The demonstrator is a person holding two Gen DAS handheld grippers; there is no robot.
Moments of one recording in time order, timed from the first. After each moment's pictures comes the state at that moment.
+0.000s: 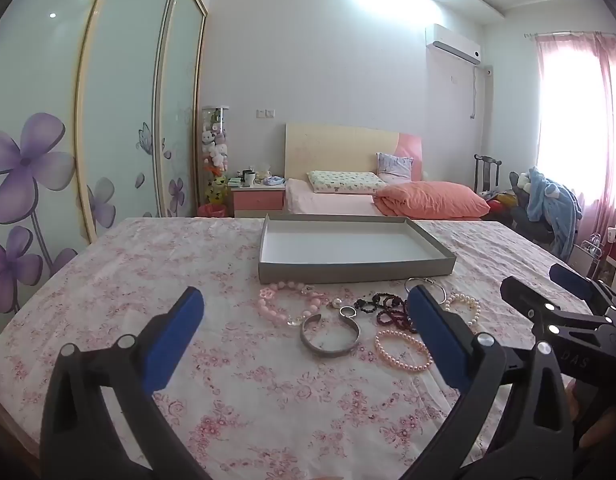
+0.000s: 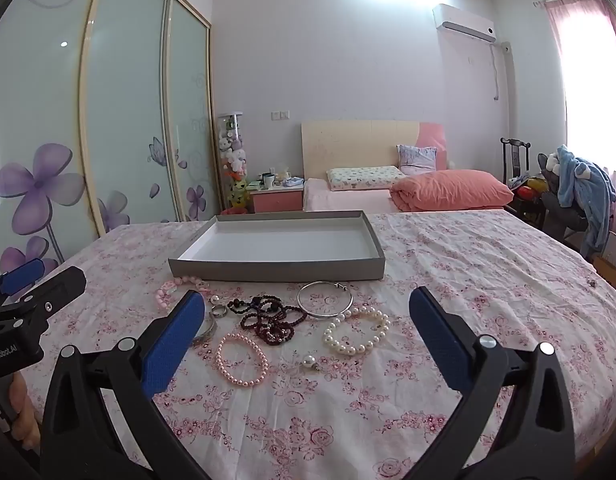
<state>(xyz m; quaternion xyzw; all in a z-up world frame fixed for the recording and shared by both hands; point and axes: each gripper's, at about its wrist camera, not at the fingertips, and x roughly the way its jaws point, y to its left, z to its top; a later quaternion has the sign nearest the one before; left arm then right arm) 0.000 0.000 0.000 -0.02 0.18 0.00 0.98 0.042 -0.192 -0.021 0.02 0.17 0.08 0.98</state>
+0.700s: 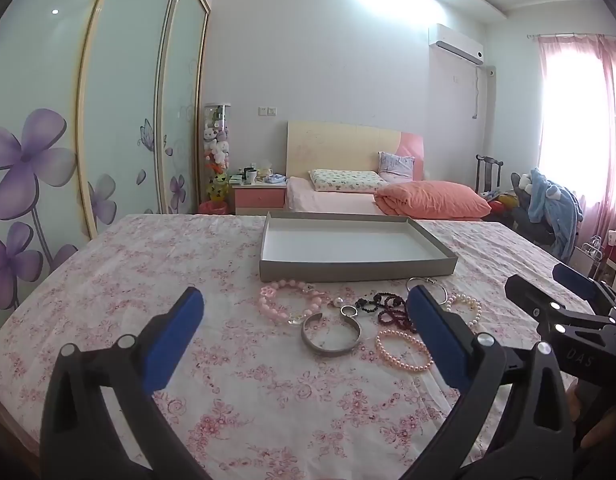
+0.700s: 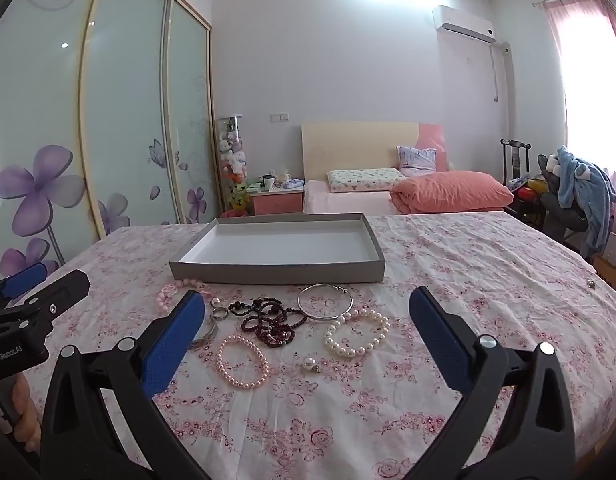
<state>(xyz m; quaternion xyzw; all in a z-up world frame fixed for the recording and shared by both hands) 0.000 0.000 0.000 -0.02 0.18 0.01 0.98 0.041 -0.191 -0.020 0.02 0.17 0.08 0.98</state>
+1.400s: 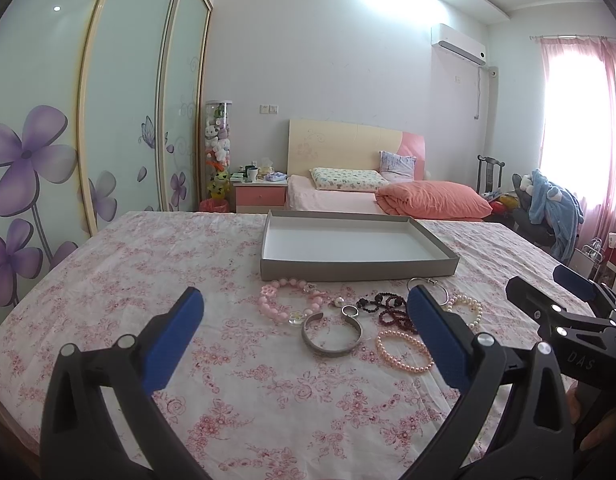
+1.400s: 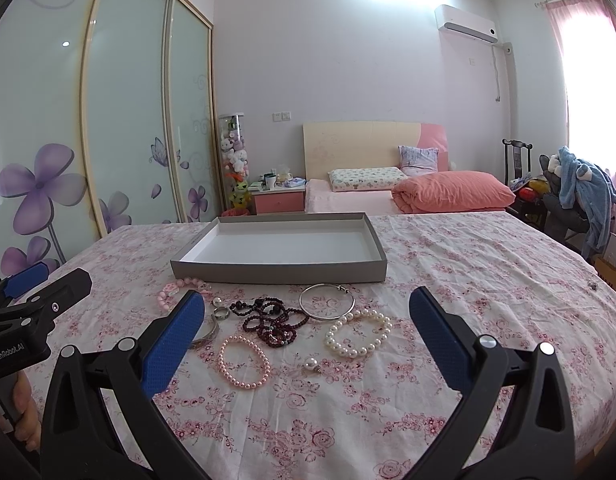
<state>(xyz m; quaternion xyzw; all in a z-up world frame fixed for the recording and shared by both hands) -0.002 -0.003 -0.005 -0.03 0.18 0.01 0.98 0.041 -0.189 -0.018 0.02 0.17 0.08 0.98</state>
